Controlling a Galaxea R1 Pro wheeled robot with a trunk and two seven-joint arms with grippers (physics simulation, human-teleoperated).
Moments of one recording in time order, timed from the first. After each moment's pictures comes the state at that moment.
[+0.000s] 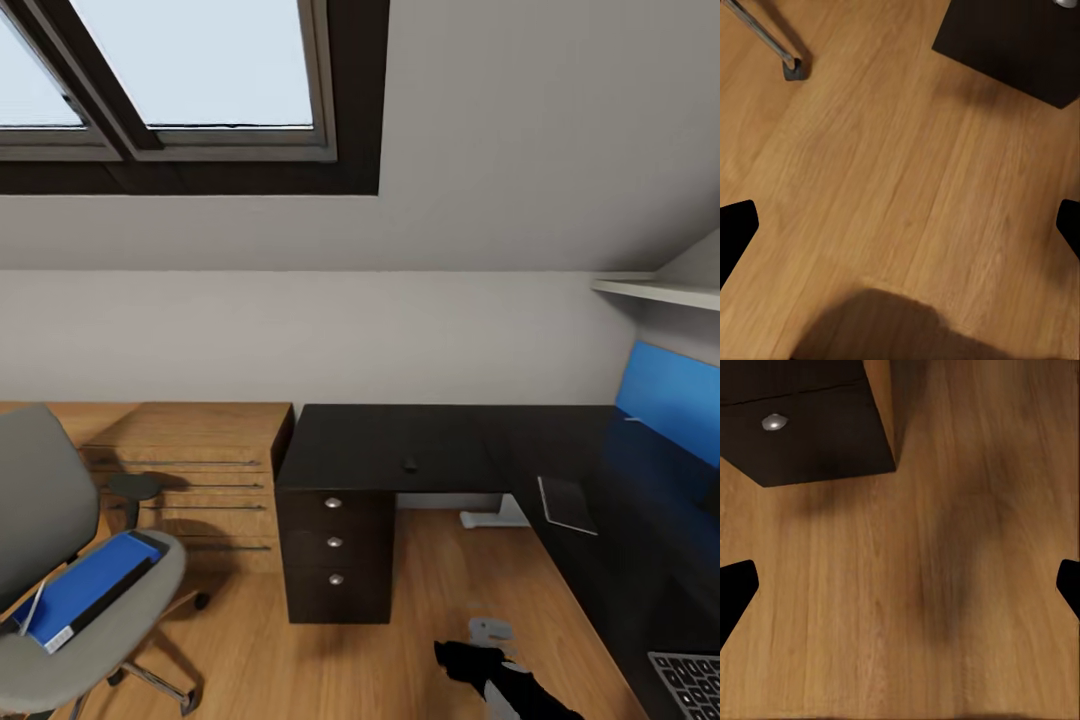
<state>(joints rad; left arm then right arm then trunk) -0.18 0.00 -0.02 -0.18 0.44 -0.37 -0.04 -0.48 0.00 0.27 -0.31 -0.41 0.06 -0.01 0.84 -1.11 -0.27</state>
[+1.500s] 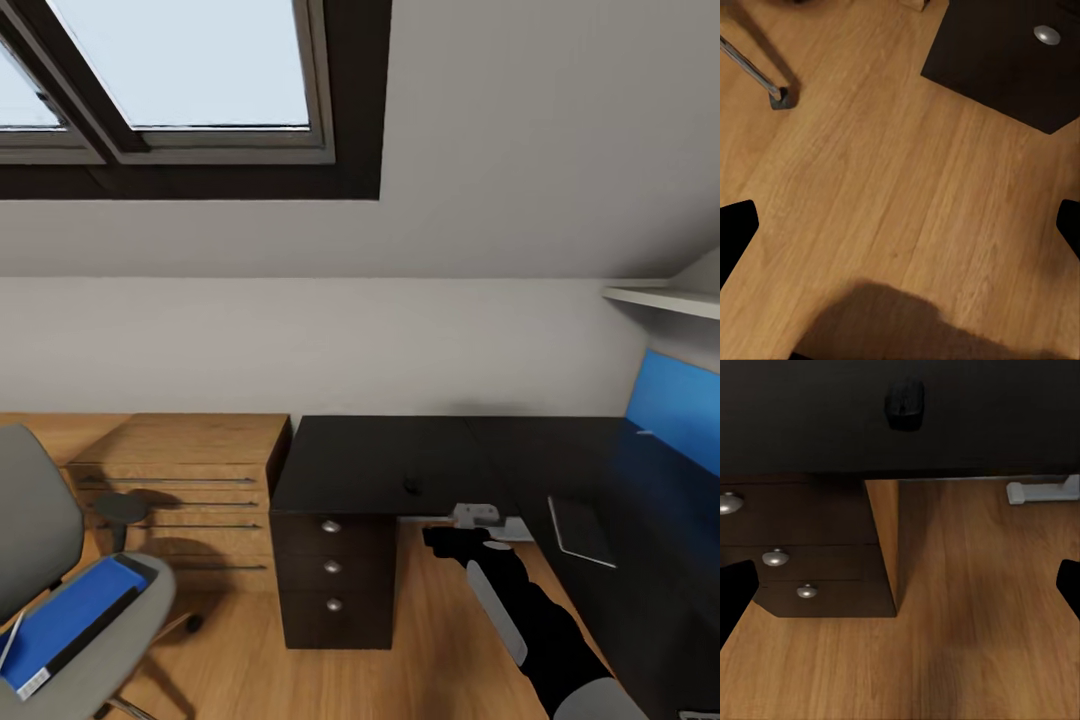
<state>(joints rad) -0.18 0.00 -0.02 -0.18 0.44 -0.37 -0.04 -0.48 -0.04 0.27 -1.07 -0.35 0.53 -0.24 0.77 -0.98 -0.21</state>
